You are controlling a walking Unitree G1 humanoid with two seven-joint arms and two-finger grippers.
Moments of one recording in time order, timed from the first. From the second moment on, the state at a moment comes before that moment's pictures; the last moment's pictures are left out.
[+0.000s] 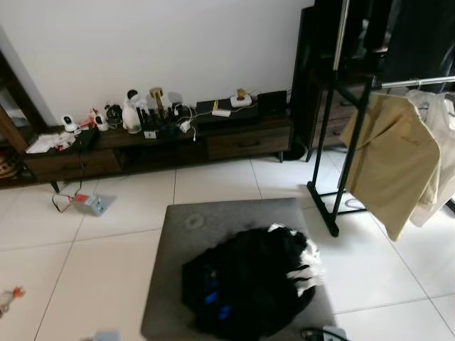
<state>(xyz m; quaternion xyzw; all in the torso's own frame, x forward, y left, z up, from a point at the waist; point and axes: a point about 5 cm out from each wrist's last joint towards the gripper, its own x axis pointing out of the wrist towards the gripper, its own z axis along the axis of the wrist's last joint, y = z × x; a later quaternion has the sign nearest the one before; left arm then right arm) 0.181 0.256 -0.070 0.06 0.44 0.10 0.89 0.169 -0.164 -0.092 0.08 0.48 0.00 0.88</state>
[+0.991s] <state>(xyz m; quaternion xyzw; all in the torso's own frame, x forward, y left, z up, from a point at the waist) 0.165 0.260 -0.076 0.06 0.46 0.11 0.88 0.186 -0.137 -0.084 0.11 0.44 0.05 0.89</state>
